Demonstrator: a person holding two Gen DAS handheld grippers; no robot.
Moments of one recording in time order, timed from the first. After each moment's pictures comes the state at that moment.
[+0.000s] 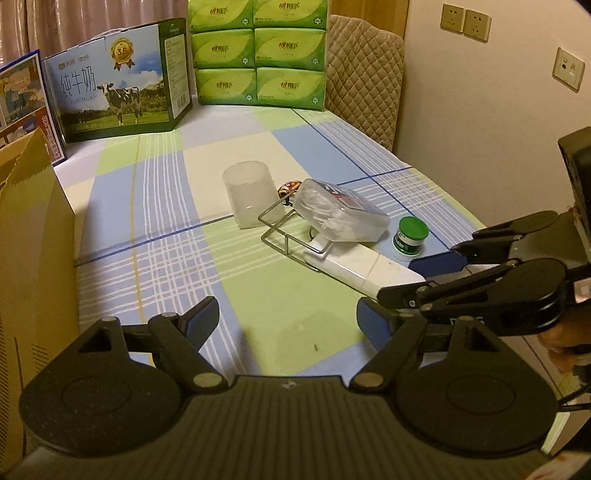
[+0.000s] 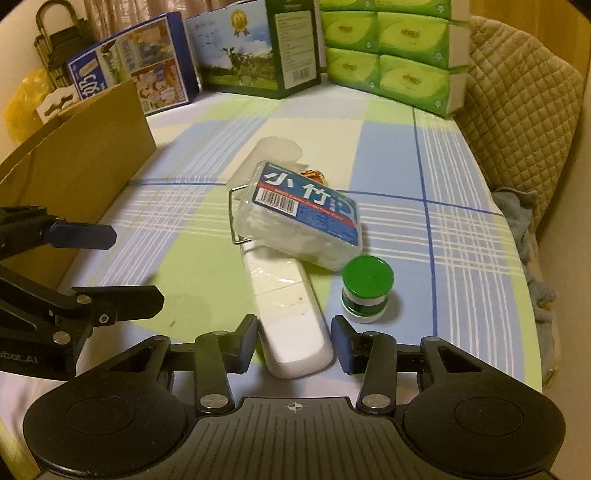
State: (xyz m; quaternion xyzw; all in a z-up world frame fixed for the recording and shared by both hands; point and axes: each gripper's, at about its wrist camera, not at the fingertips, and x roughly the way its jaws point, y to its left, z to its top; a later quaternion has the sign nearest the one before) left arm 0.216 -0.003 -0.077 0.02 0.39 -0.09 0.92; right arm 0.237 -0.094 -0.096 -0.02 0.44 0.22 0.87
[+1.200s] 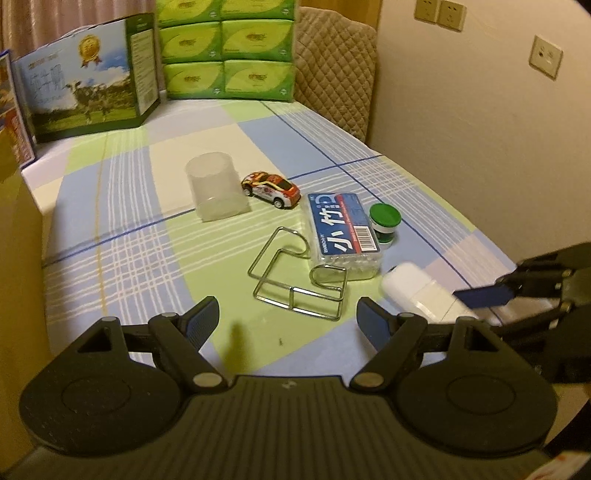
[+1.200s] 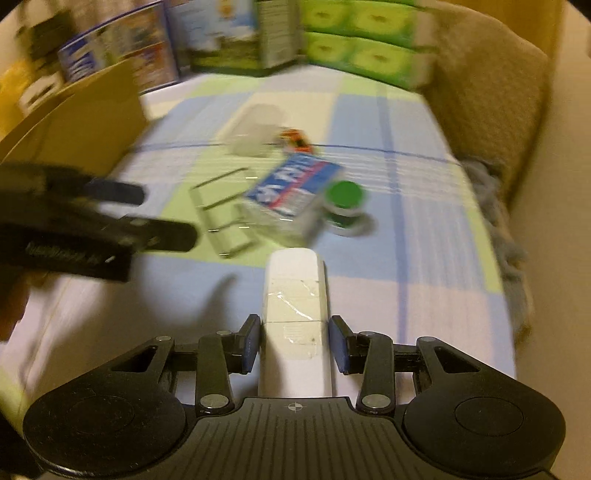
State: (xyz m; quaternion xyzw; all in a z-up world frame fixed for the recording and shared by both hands) left arm 0.218 -0.020 -0.087 0.03 0.40 -0.13 0.91; right arm 0.174 -0.114 -0.088 -0.02 0.47 0.16 0.87
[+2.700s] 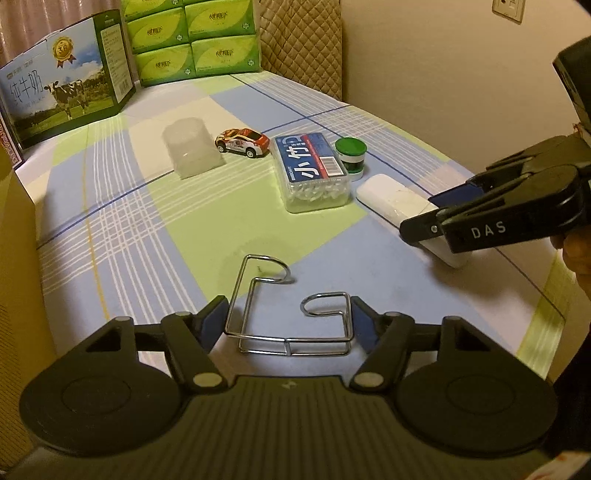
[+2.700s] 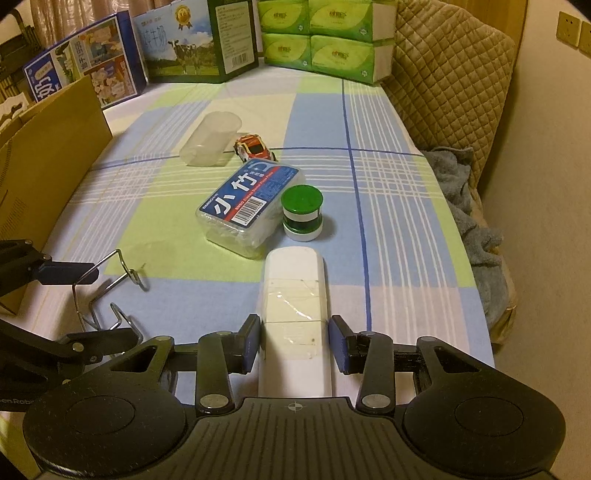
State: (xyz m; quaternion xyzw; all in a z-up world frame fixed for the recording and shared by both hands) left arm 0.175 -0.026 -0.105 0.08 0.42 -0.16 0.89; right arm 0.183 -0.121 -0.088 -0.01 0.47 0.12 0.87
